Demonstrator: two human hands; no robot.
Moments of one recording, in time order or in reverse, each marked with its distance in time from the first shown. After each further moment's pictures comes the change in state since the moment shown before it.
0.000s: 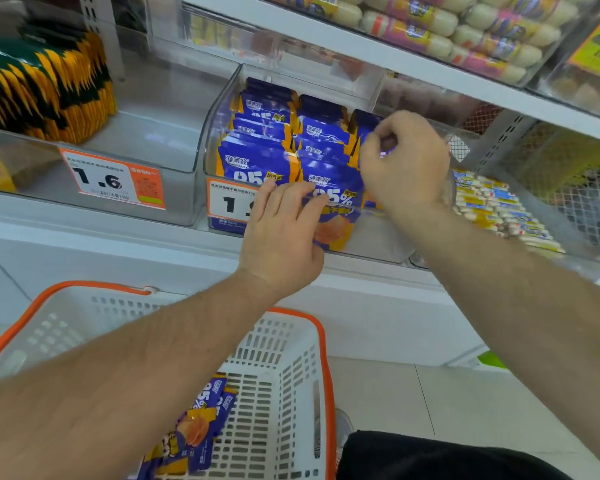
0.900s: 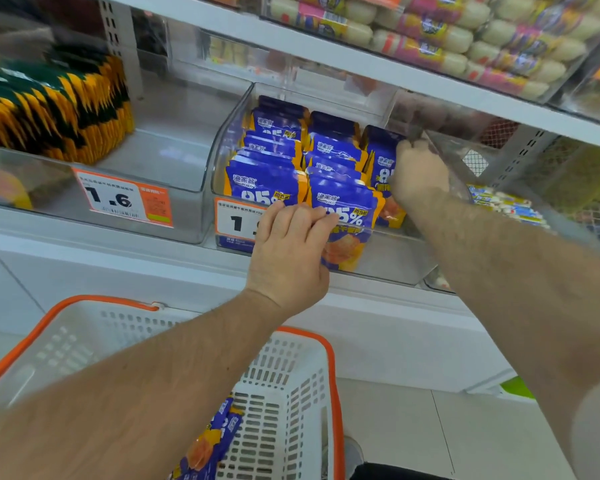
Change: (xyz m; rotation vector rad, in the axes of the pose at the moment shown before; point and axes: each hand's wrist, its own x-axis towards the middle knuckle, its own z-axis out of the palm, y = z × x) left_hand 0.001 -0.004 0.013 0.135 0.022 -0.002; right_hand 0.049 0.079 0.066 -0.578 -0.528 0.037
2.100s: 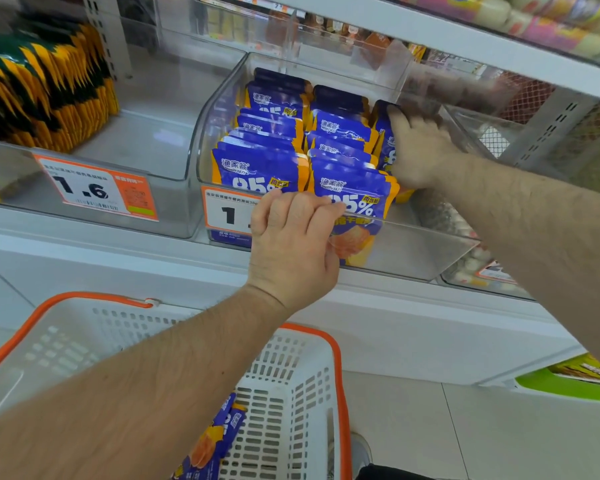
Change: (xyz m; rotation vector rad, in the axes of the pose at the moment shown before) left_hand 0.002 -0.005 0.025 -0.037 0.180 0.011; right_hand 0.019 0.003 0.001 0.054 -0.181 -0.256
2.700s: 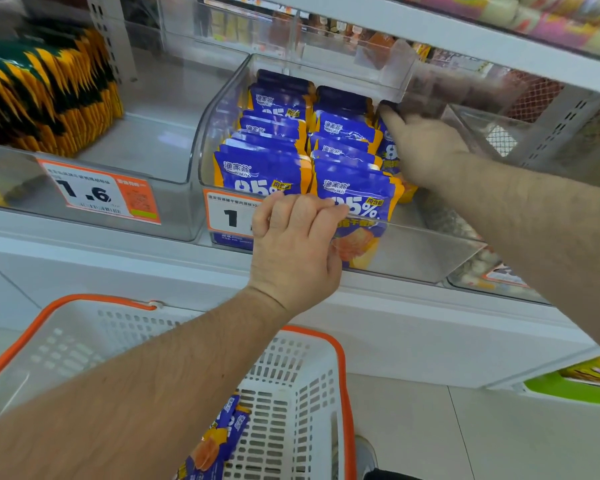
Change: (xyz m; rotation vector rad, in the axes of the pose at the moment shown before) left_hand 0.001 -0.003 0.001 -0.005 0.016 0.011; right_hand 0.005 -0.003 -0.001 -0.124 0.052 -0.097
